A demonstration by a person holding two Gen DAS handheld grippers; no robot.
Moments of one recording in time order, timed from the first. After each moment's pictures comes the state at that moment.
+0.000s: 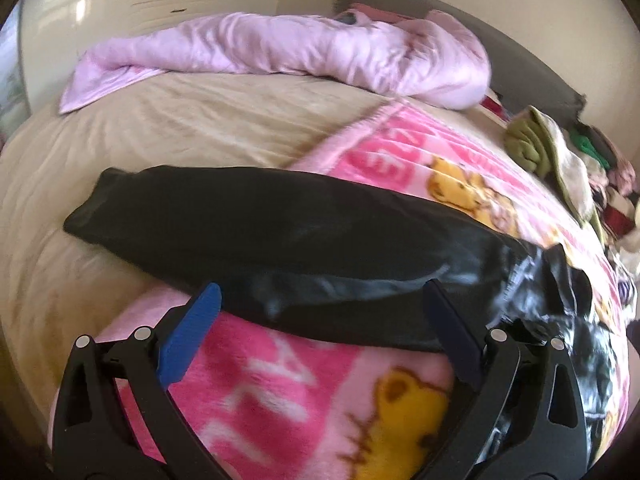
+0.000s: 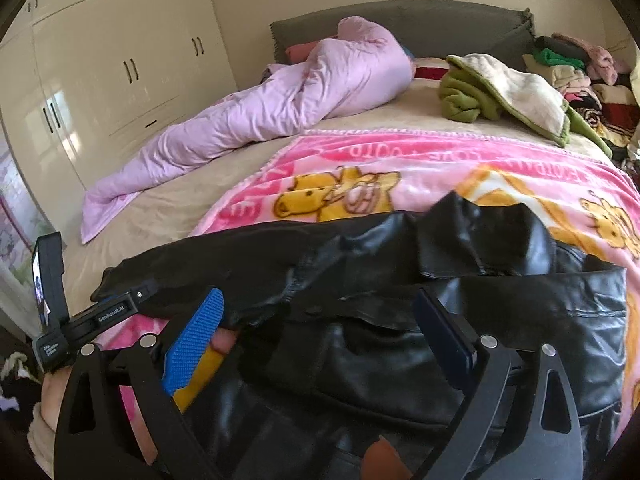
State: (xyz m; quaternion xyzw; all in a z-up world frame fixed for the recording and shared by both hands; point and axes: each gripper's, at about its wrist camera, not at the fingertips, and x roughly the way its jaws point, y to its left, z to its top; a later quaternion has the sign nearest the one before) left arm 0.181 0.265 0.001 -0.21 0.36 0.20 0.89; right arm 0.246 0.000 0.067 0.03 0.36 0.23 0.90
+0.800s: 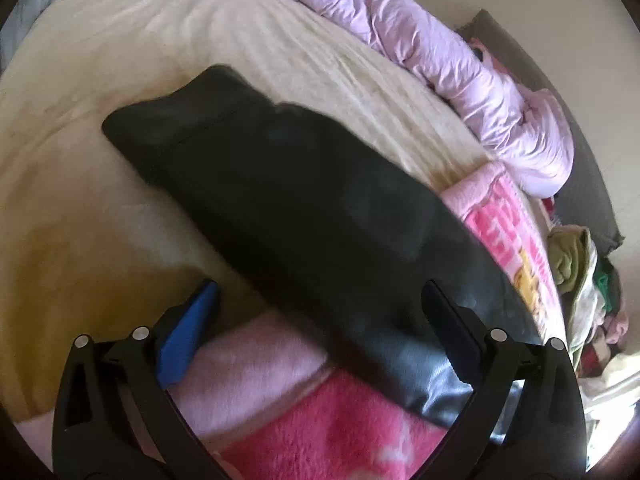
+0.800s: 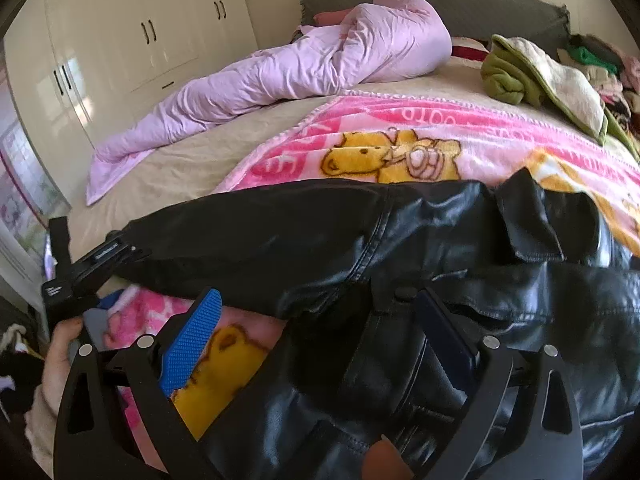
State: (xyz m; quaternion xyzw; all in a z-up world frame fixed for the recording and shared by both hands) left arm 0.161 0.374 -0.061 -0.41 0.33 0.27 0.81; right arm 0.246 0.061 0.026 0.00 0.40 0.26 0.88
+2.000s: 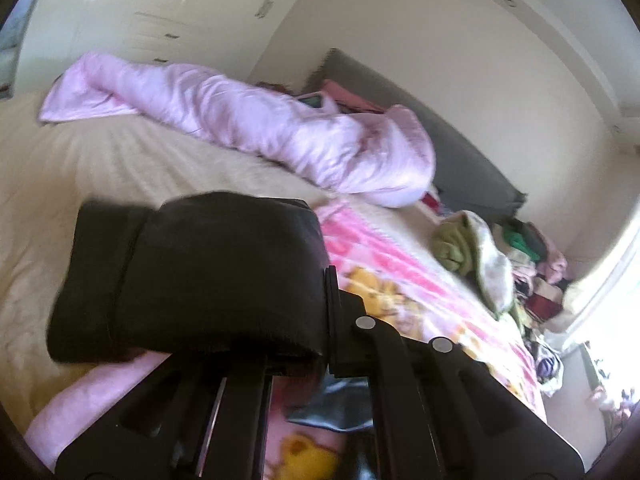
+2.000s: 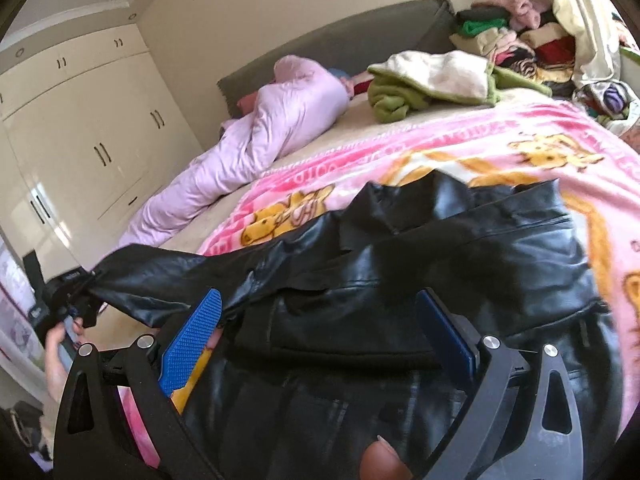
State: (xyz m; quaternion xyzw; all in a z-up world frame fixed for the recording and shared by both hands) left arm 0.161 0.268 0.083 -0.29 0.19 0.11 0.93; right arm 0.167 -0.130 0.072 0.17 0.32 0.15 0.92
